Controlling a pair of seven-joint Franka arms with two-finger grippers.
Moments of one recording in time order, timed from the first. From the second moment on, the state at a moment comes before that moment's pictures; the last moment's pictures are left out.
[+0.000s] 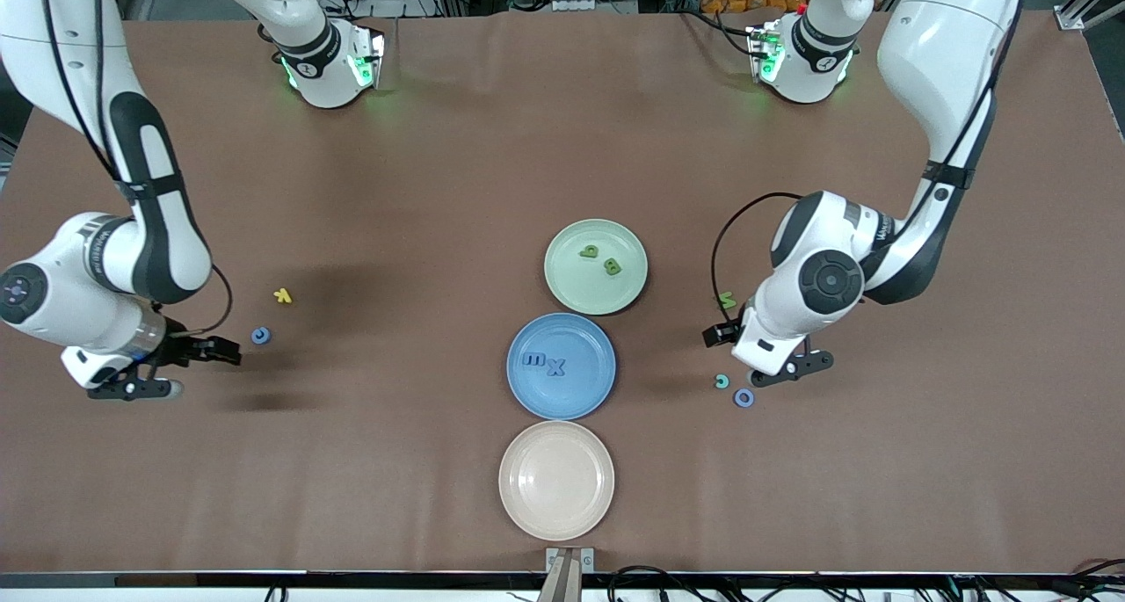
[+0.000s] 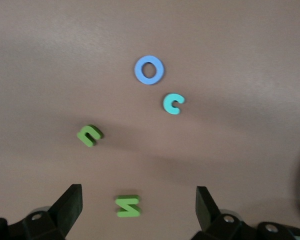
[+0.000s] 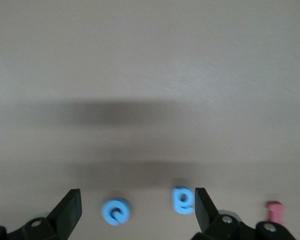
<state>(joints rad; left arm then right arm) -0.08 0.58 -0.33 -1.66 0.17 2.14 -0.71 0.01 0.54 -0.18 -1.79 0.16 2.34 -0.28</state>
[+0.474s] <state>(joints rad) 0.01 0.58 -0.33 -1.73 0.25 2.20 -0.63 -0.06 0.53 -0.20 -1.84 0.12 2.35 -0.33</state>
